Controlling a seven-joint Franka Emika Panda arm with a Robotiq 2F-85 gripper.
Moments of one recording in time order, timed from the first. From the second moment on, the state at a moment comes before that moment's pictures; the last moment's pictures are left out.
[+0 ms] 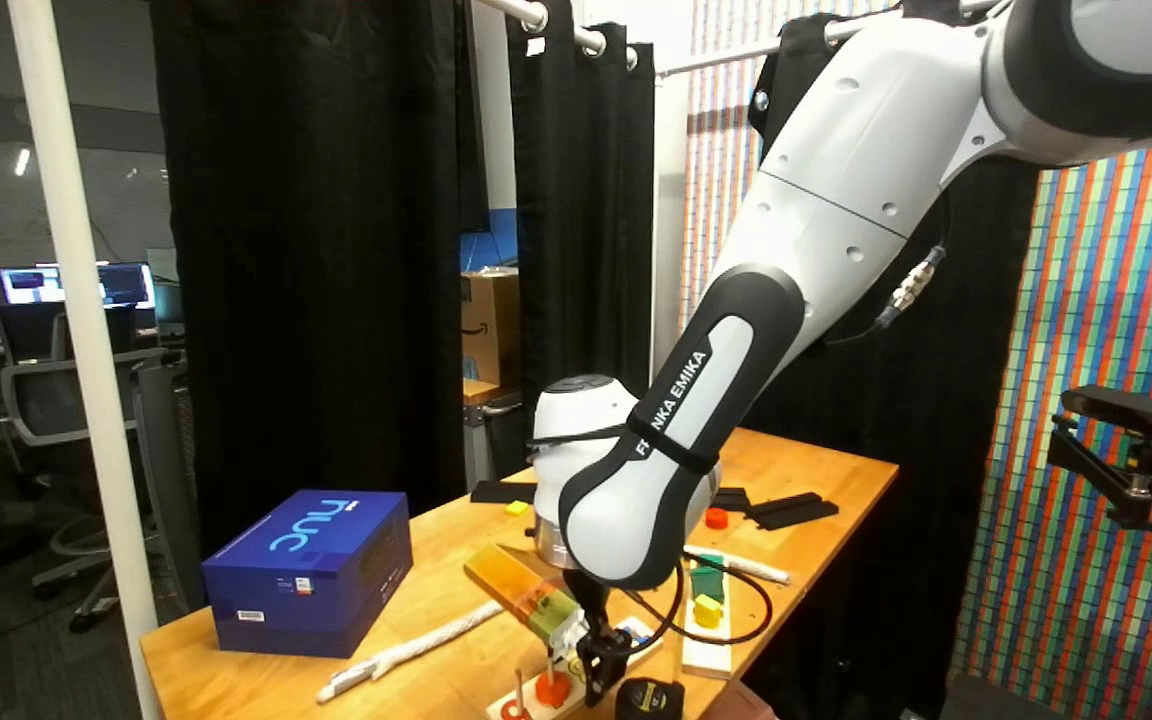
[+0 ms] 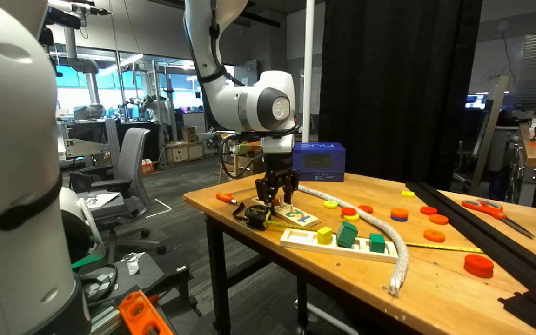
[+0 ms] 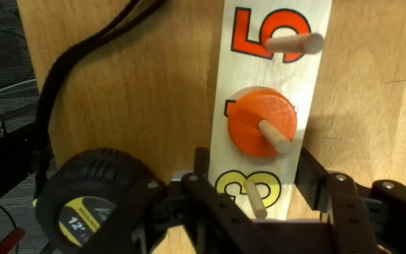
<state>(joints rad) 0.22 0.29 0.07 -2.37 -0.05 2.70 1.88</state>
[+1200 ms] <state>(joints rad) 0.28 0.24 0.09 -2.20 -0.16 2.44 1.48</state>
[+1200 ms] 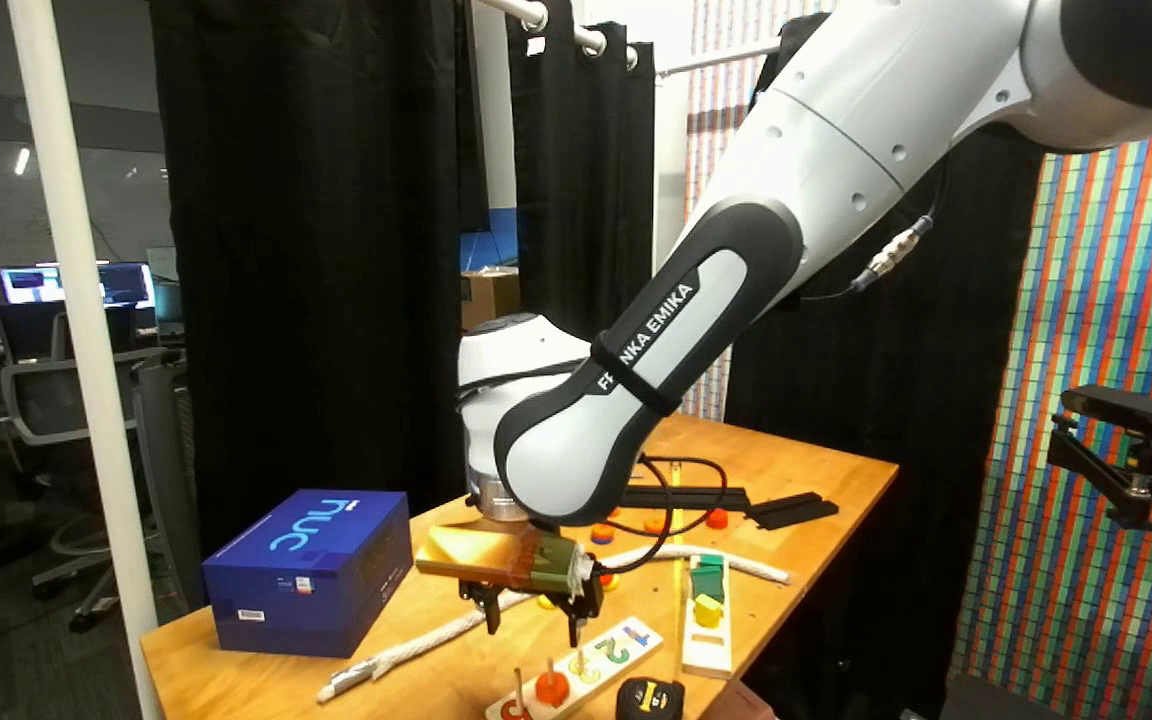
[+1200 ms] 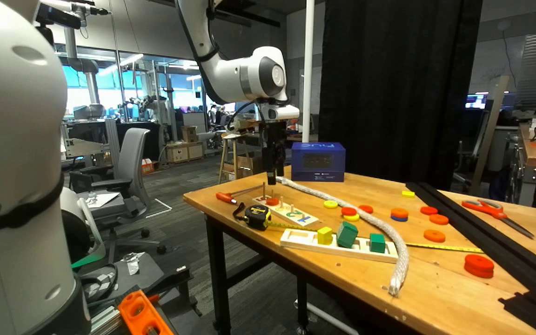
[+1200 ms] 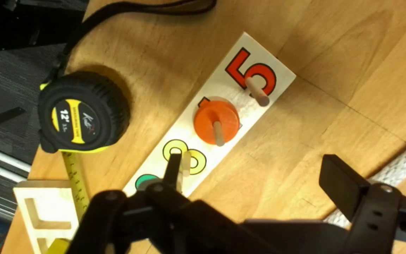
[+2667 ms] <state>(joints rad) 0.26 0.22 0.08 -2.28 -0.14 2.50 1.83</state>
